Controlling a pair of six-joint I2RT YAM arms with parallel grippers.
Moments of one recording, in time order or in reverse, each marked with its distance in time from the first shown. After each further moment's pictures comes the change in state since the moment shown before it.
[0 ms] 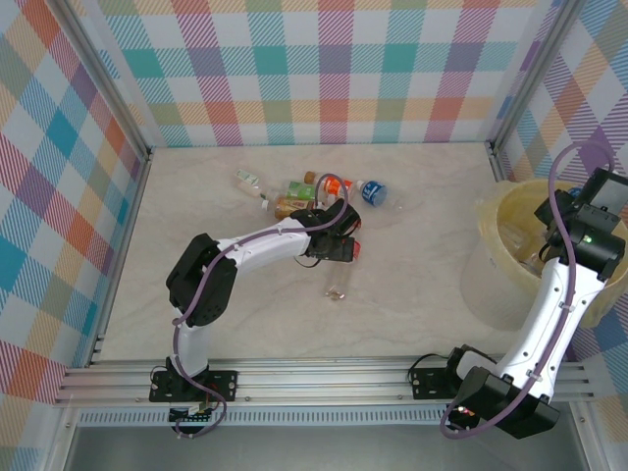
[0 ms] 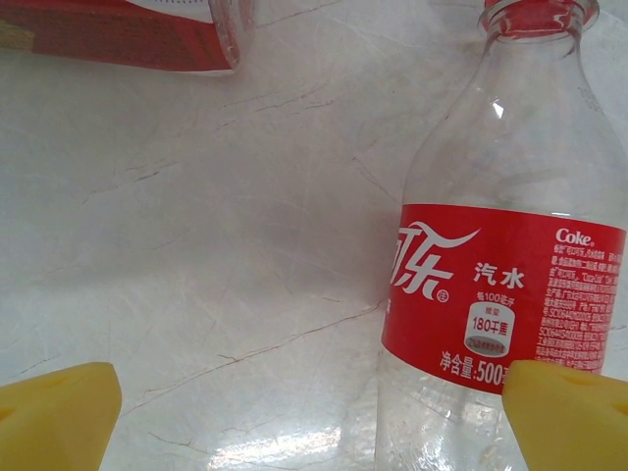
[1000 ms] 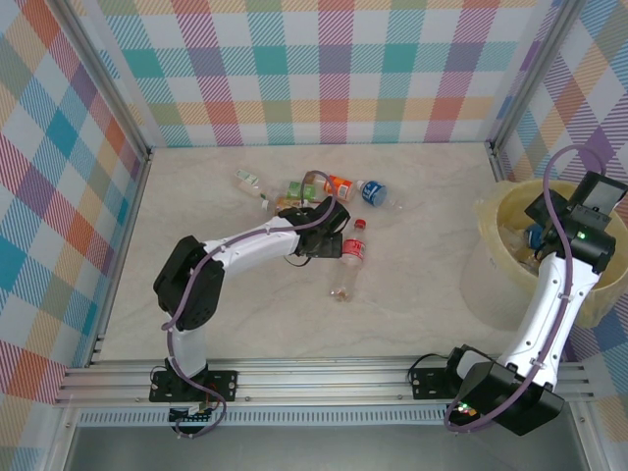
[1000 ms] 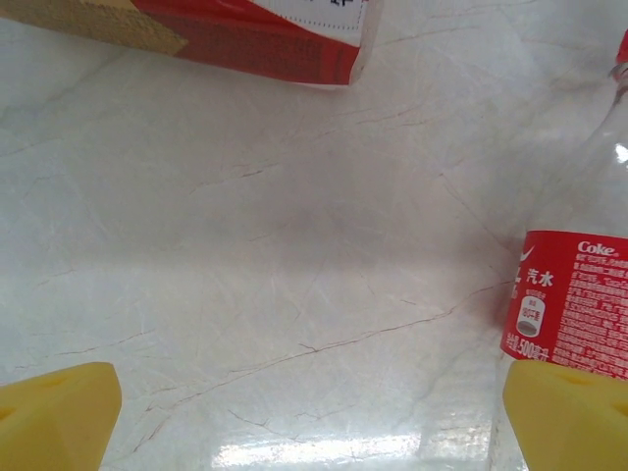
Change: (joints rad) left arm 0.035 -0.080 -0.064 -0.017 -0.051 -0.043; right arm 0.000 0.016 -0.098 0.098 0.001 0.022
